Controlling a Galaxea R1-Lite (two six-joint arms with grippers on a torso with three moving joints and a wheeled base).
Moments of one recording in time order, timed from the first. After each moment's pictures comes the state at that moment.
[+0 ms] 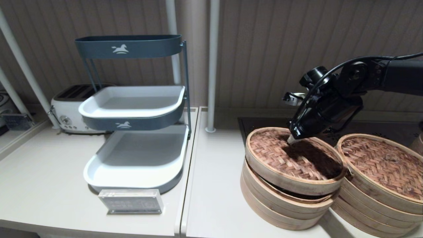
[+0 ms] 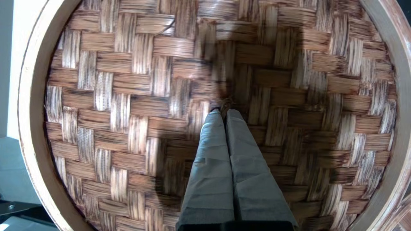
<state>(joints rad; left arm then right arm) 0.00 0.00 0.00 -0.05 -0.01 0.01 0.20 2.06 -1.91 0.92 0.10 -0.03</state>
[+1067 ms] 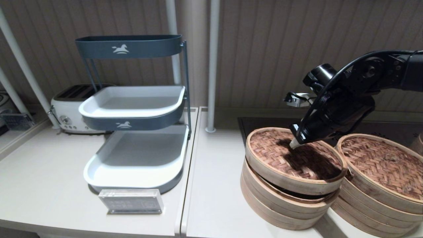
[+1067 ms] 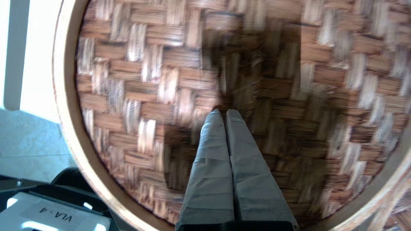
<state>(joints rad) 0.00 0.00 0.00 -0.05 -0.01 0.01 0.22 1.96 -1.81 0.94 0.11 -0.03</state>
